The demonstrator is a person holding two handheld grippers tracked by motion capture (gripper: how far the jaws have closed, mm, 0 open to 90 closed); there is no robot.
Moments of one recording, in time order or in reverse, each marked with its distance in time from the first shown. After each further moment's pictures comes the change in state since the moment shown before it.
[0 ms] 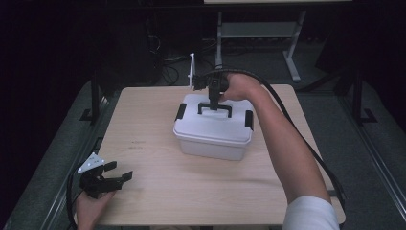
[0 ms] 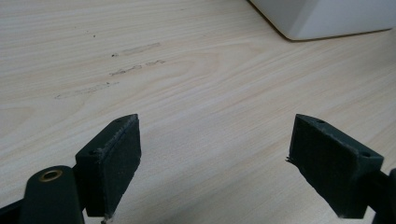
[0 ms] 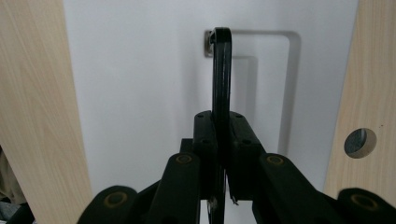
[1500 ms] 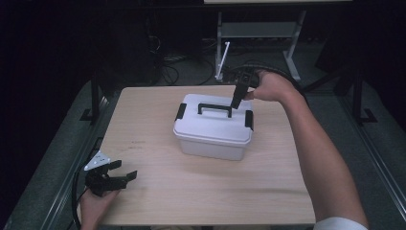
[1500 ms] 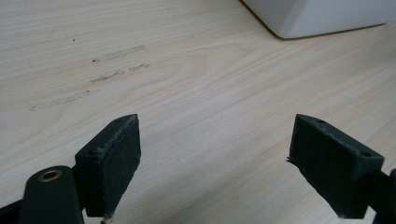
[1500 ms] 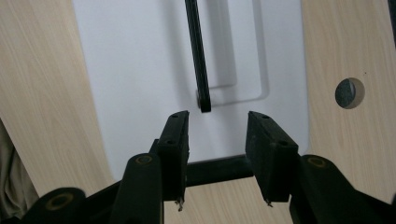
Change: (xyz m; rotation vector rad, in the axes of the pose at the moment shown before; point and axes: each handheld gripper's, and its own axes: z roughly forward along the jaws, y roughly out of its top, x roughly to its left) left arm -0.006 0.005 0.010 0.016 -0.025 0.022; right arm 0.002 -0.079 -0.032 -0.123 -0.034 0.149
